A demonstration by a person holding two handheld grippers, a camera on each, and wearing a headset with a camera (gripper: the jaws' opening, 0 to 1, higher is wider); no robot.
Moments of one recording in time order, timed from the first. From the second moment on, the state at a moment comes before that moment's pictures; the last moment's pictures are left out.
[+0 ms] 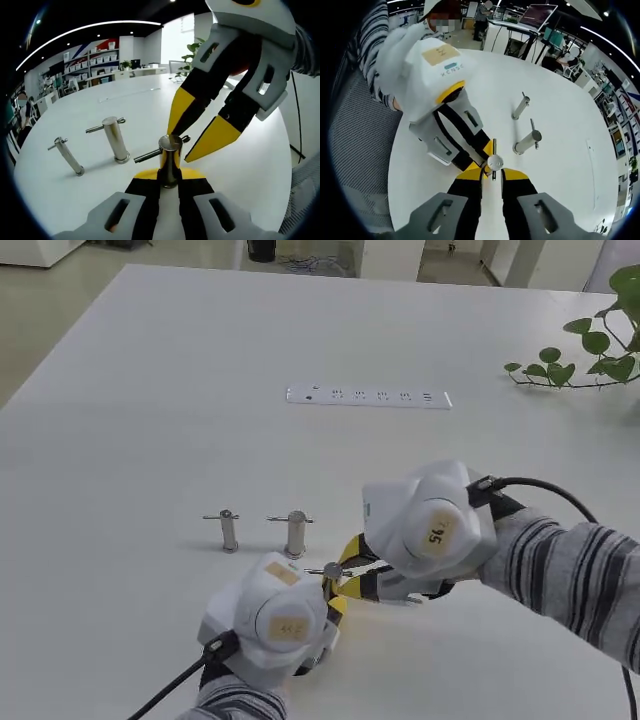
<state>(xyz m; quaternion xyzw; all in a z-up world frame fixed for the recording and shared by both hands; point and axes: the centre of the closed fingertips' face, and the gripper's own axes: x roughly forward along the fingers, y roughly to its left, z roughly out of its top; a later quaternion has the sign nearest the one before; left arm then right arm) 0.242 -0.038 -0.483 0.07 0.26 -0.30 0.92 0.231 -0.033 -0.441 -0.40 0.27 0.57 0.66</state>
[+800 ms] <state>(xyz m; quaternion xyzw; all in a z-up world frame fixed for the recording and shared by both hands) 0.244 -0.038 -0.484 0.07 0.25 -0.30 0.92 0.232 -0.042 -0.440 -0.39 0.29 0.56 0.68</state>
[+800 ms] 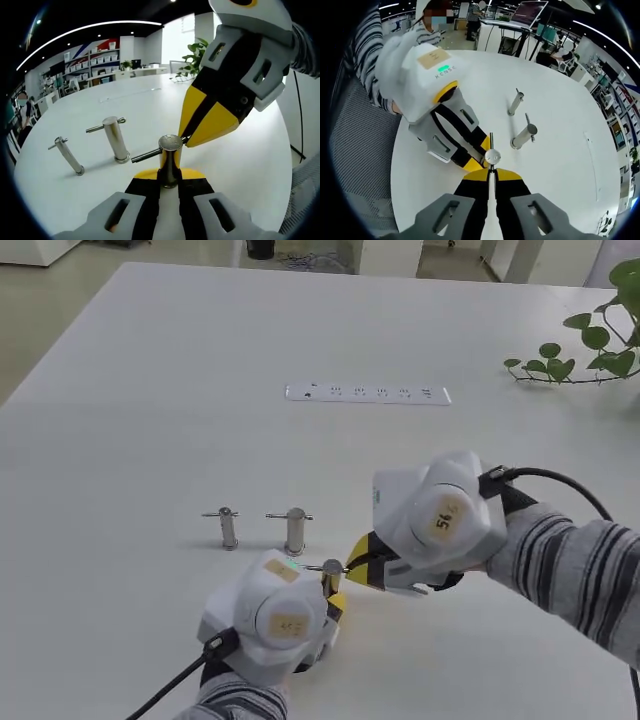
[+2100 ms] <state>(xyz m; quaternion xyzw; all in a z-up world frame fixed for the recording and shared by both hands) 0.224 -0.026 -0.466 0.06 0.26 -0.33 0.90 0.235 -0.023 -0.449 -0.31 0.31 0.56 0.70</state>
